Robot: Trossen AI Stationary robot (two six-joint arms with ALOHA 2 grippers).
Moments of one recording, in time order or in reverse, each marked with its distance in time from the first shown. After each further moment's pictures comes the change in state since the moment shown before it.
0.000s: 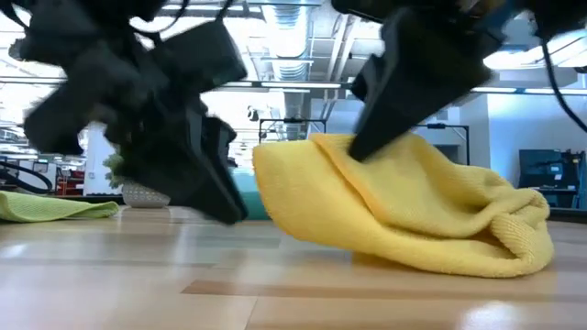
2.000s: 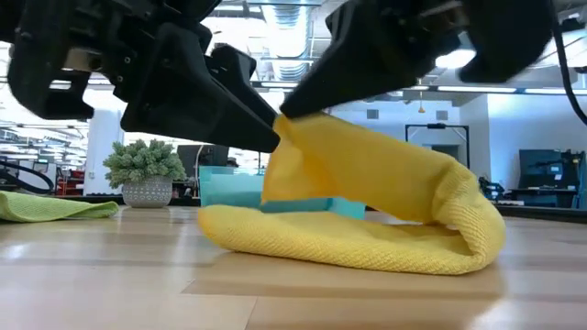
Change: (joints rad) left arm -0.071 0.001 0.003 0.260 -0.128 0.318; right arm 0.061 0.047 0.000 0.233 0.337 -0.374
